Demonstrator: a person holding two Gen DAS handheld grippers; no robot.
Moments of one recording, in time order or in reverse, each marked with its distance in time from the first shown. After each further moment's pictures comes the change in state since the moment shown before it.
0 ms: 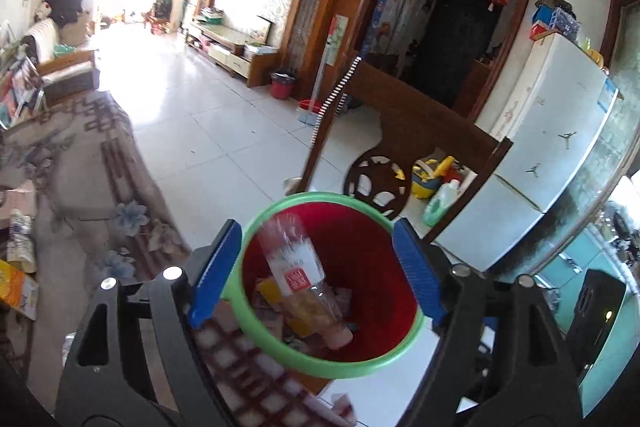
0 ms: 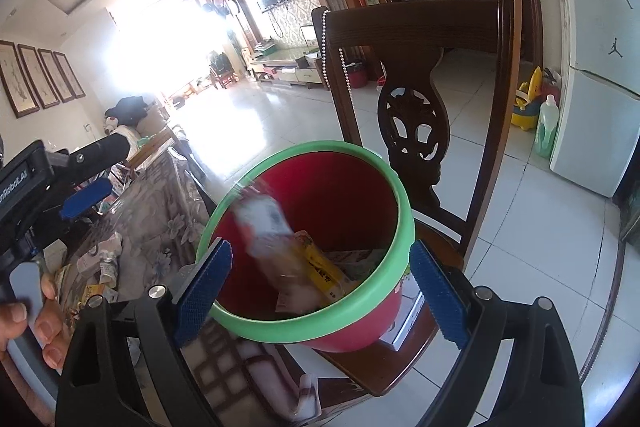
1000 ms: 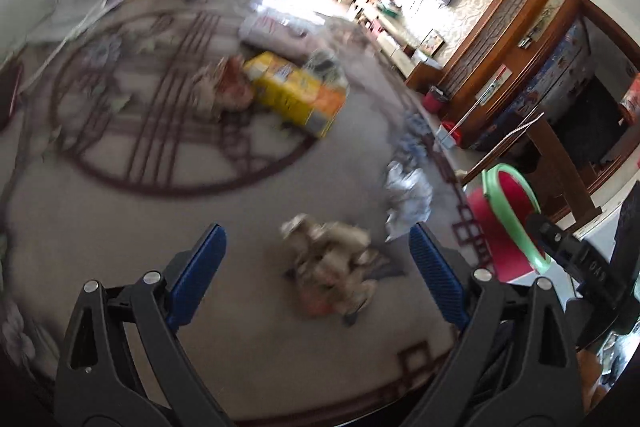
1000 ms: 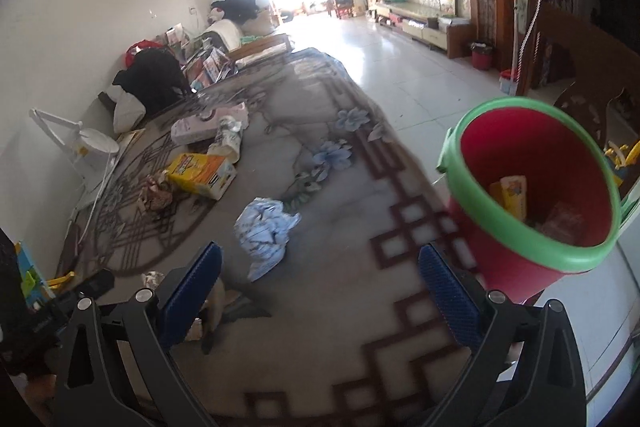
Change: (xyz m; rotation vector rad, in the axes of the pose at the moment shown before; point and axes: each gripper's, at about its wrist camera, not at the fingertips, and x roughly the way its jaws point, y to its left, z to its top) left arm -0.183 0.221 -0.184 -0.526 0.038 0.347; right arm 0.022 0.214 -0.099 -0.383 0.250 0.263
